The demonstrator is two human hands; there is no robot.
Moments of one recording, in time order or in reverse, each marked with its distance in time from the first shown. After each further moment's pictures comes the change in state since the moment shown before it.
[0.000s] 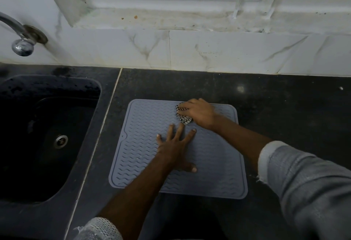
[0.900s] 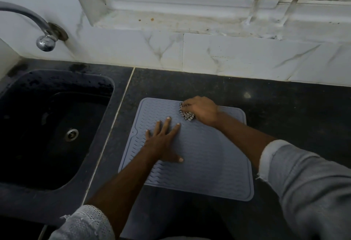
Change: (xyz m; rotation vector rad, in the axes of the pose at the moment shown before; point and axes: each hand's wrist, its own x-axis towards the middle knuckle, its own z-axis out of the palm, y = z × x) left_hand -0.020 -0.063 -0.004 -0.087 0.060 -0.086; right_hand 0.021 -0.018 -0.024 0.006 0.012 -0.009
